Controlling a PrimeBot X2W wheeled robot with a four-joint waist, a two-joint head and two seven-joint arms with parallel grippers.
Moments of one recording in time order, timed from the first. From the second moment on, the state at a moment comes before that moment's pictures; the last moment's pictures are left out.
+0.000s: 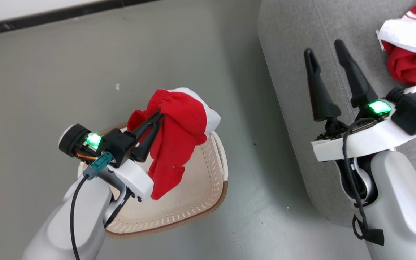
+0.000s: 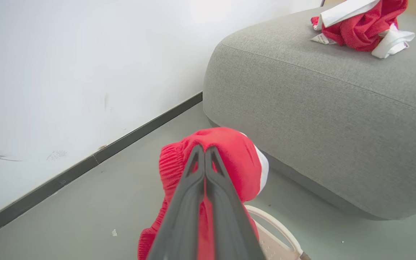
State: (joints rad) left arm -0.60 0.19 -0.53 0.41 -0.27 -0.12 -0.25; right arm -0.45 -0.05 0.14 0.00 0.29 0.13 -0.26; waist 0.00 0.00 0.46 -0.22
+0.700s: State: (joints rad) left arm -0.48 0.16 -0.50 0.31 -0.33 -0.13 -0.25; right arm -0.37 -0.11 0.28 0.08 0.32 0.13 -0.26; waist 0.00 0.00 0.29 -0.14
